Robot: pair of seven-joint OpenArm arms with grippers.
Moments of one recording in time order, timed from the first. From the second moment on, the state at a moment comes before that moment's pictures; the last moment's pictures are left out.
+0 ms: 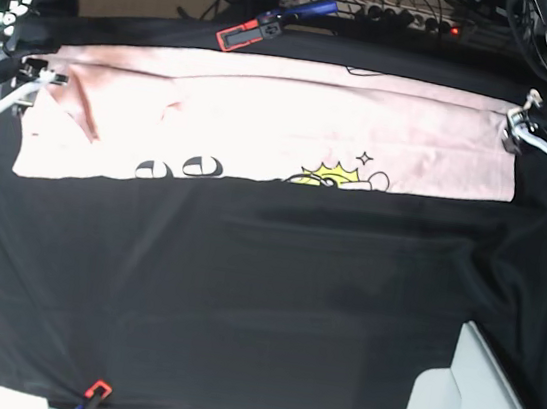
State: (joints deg) left arm 12.1 -18.5 -39.0 64.8 -21.7 -24.4 40.6; right arm -23.9 6.0 22.8 105.6 -1.3 9.7 -42.5
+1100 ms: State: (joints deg) left arm 18.1 -13.6 -32.4 81.9 -20.6 -24.1 40.9; right arm -24.2 5.8 15.6 105.5 -1.3 9.7 -42.5
